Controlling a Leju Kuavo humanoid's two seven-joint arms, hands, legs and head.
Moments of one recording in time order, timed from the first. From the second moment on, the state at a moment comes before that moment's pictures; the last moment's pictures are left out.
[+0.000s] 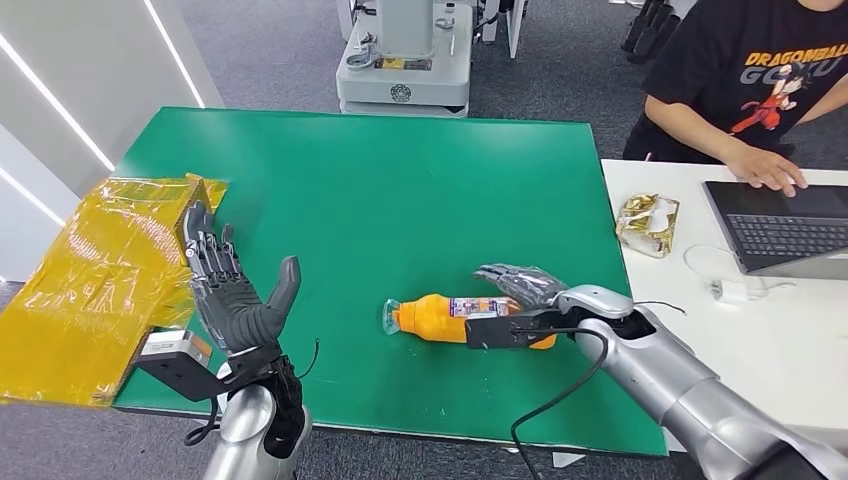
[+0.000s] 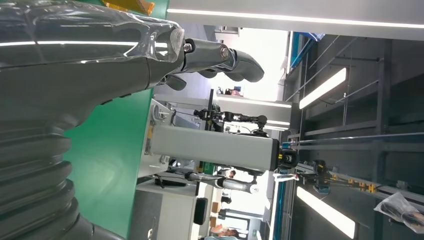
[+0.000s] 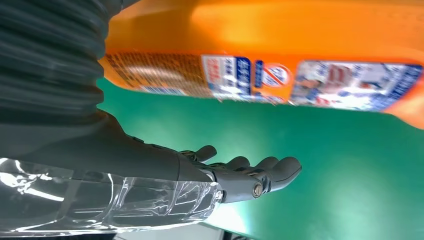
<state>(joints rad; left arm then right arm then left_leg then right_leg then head) -0.08 -0.26 -0.26 -1.60 0.05 0.41 -0.70 -0.83 -0.28 0.94 -0.79 0.51 0.29 -0.16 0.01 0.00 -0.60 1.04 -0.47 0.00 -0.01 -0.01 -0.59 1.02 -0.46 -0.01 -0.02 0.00</state>
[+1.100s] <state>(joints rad) -0.09 -0.26 -0.26 -1.58 0.07 0.42 -0.70 -0.89 -0.20 1.05 -0.61 0.46 0.39 -0.20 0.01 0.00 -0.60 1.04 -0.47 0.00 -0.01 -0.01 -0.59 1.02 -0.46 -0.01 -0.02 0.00</state>
